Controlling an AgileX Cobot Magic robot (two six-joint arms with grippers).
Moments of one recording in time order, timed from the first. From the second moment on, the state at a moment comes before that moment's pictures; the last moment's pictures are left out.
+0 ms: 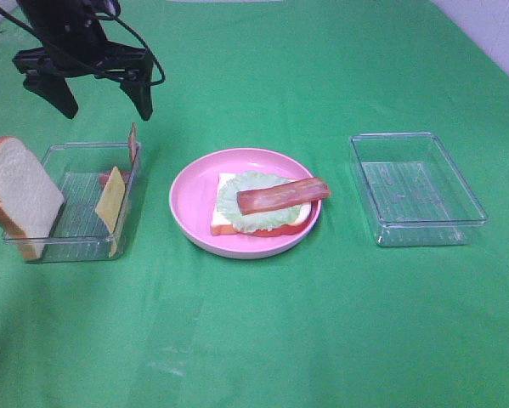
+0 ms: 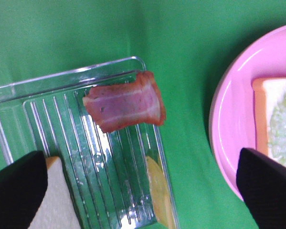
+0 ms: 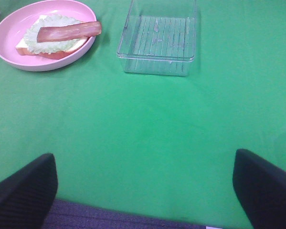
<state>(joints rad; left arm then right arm) -0.25 2.25 -2.07 -0.10 1.21 -0.06 0.04 0.00 -0.46 0.09 1.11 -0.08</state>
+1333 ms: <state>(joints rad) -0.31 2.40 -2.15 -0.01 1.21 -0.11 0.04 0.00 -0.46 0.10 1.11 -0.08</state>
